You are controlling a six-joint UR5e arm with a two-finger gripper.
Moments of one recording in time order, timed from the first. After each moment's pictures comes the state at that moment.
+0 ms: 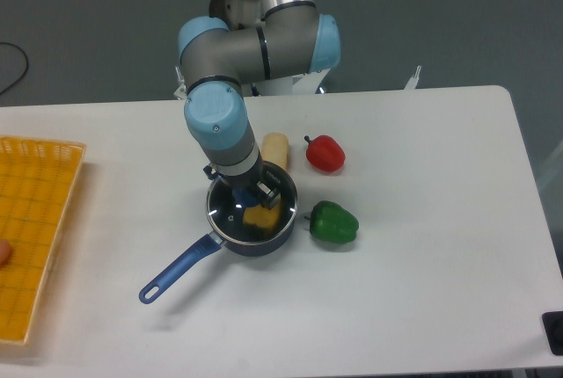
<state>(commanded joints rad) 2.26 -1.87 -1.71 -1.21 1.68 0.94</state>
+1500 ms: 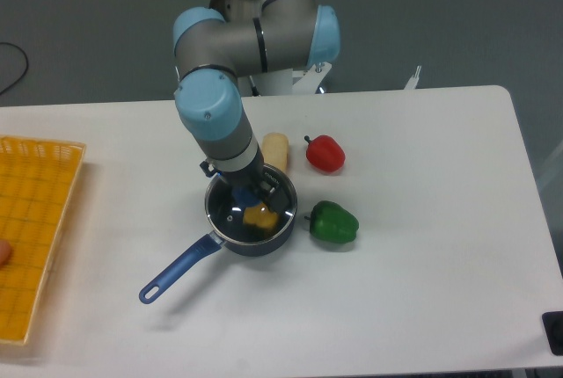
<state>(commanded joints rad) 2.31 -1.85 -1.57 -1.24 1.70 0.95</state>
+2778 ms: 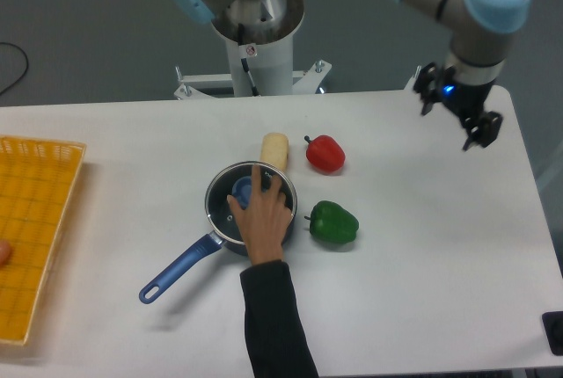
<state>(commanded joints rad) 3.03 -1.82 -1.57 -1.31 1.58 2.03</state>
